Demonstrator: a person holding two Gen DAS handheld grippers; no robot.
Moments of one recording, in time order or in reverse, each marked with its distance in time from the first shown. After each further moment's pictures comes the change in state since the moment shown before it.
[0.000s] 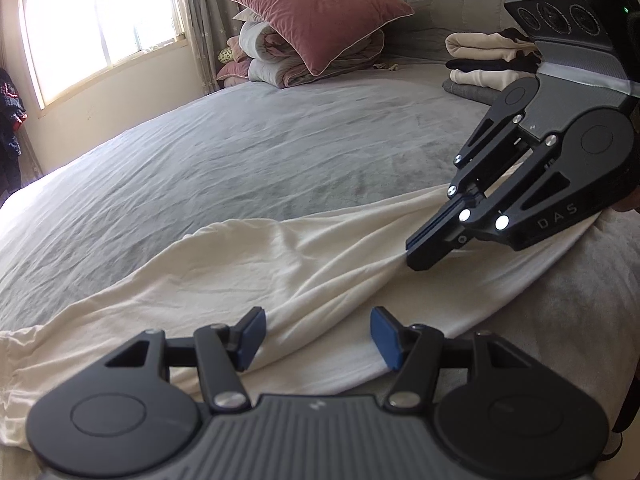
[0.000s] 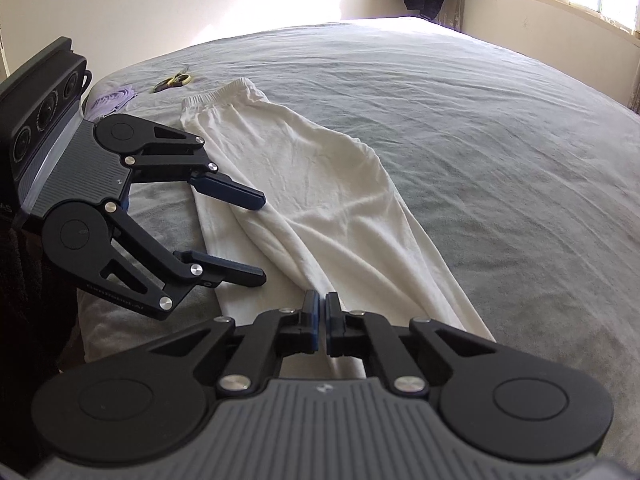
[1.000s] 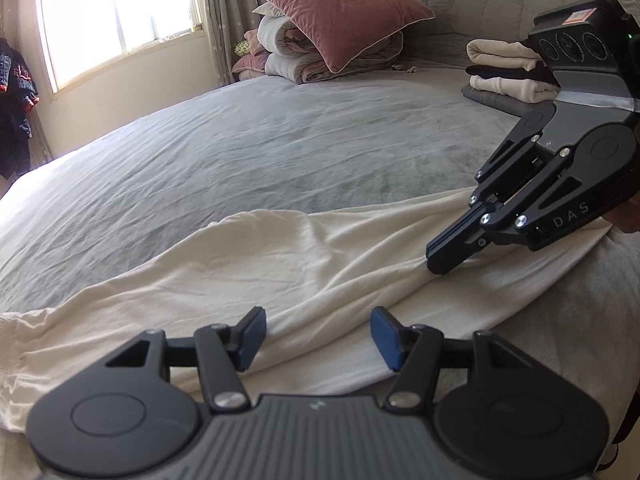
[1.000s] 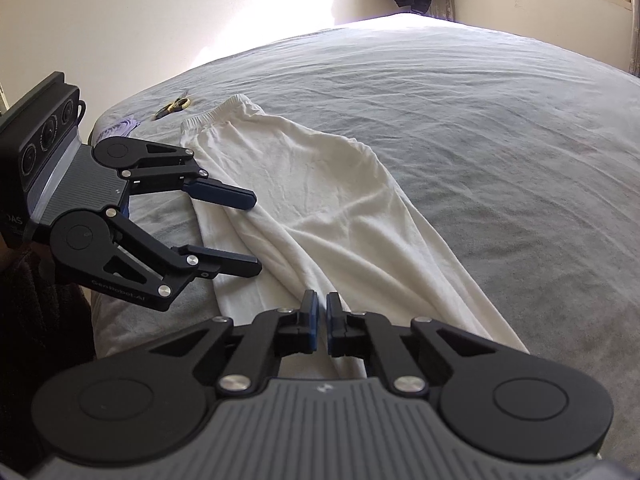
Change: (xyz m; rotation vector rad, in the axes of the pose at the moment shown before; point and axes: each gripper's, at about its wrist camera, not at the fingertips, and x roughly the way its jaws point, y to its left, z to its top) left arm -0.002 0.018 -0.004 -0.052 0.008 0.021; right arm 0.002 -0.015 -0.006 0.110 -0.034 0.071
